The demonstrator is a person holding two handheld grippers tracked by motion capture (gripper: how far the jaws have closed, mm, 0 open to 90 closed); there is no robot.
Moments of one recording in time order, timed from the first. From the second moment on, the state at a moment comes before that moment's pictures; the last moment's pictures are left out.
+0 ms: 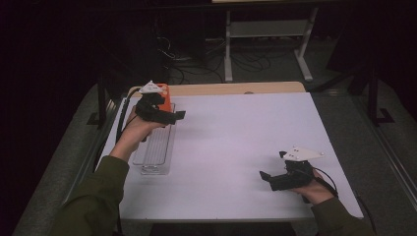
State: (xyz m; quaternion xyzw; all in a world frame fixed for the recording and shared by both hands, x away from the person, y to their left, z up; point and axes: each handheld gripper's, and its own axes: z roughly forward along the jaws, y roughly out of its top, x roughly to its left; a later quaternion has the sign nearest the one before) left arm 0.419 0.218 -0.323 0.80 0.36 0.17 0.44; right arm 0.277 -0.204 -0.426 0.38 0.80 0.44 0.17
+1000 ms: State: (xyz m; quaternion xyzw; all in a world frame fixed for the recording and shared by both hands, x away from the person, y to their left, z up) left arm 0.350 0.221 -0.363 0.81 0.31 0.12 0.48; right arm 0.278 -0.206 -0.405 0.35 0.79 0.46 0.18
